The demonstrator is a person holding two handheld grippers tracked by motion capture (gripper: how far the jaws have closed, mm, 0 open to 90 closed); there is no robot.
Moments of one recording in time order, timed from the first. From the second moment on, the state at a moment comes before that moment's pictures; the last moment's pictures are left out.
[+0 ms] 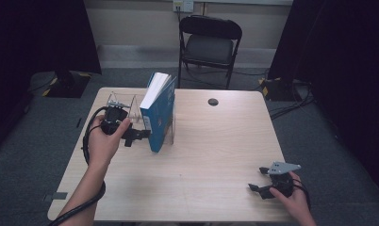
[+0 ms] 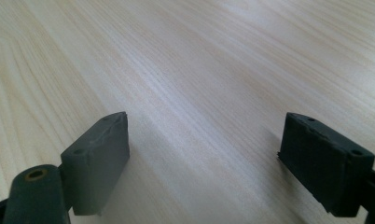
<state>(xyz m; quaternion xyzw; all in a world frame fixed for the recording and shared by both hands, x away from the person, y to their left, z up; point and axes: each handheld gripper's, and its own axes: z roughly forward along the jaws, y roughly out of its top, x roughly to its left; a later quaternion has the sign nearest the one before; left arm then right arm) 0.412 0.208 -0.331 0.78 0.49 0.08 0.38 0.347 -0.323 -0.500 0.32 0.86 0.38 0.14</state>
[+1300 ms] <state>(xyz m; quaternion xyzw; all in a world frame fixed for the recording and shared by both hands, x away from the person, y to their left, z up) 0.388 0.235 -0.403 0.78 0.49 0.05 0.38 0.347 -0.323 -0.500 0.32 0.86 0.38 0.14</state>
